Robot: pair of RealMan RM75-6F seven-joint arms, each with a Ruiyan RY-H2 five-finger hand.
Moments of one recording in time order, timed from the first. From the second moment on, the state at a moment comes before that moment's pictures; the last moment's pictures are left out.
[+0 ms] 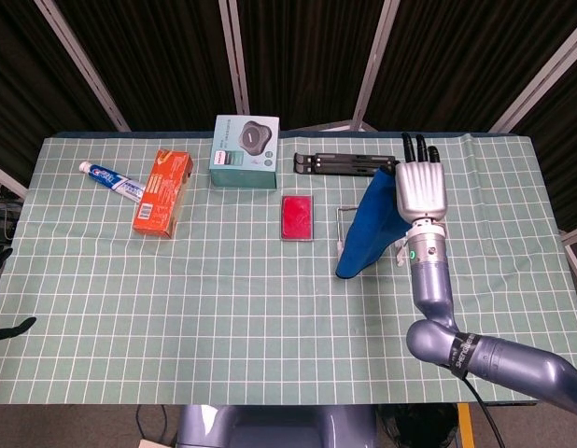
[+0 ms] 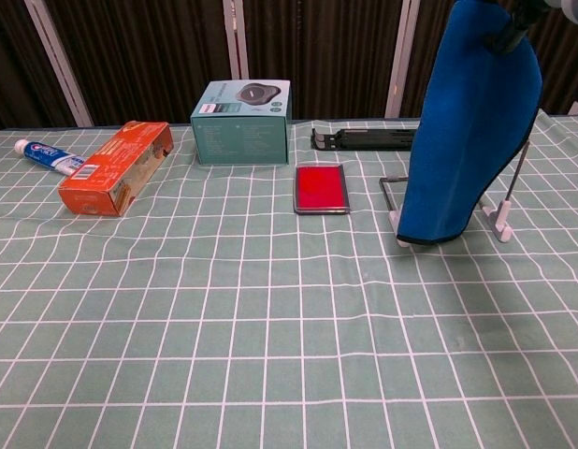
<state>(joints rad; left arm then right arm) -0.11 -1.01 -0.07 -1.68 1.36 1.39 -0.06 0.92 -1.38 0.41 -1.60 -0.55 1.25 -0.92</state>
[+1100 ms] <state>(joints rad) -0.12 -1.03 -0.08 -1.64 1.30 1.35 -0.04 1.03 -1.51 0.38 -1.31 -0.42 1.14 -0.96</state>
